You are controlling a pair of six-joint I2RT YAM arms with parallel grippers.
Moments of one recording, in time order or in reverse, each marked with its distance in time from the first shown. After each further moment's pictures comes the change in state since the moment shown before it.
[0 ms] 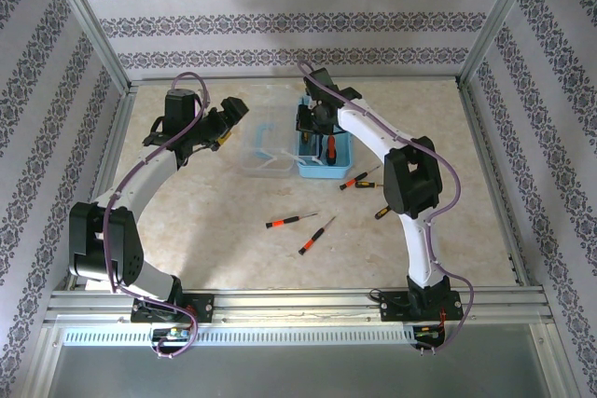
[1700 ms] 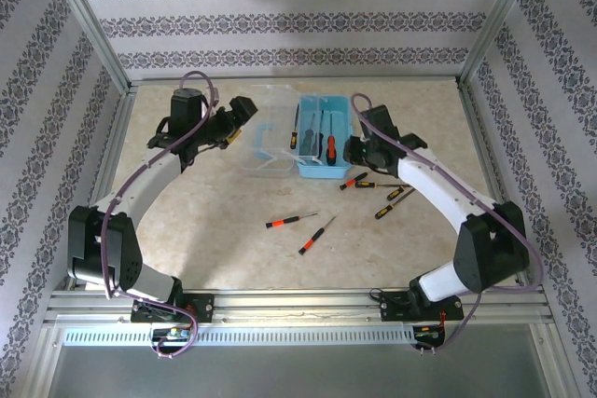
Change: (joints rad) left arm -0.075 -0.028 -0.002 0.043 0.025 -0.013; right arm -0.099 -0.740 -0.830 0.156 0.184 -0.032
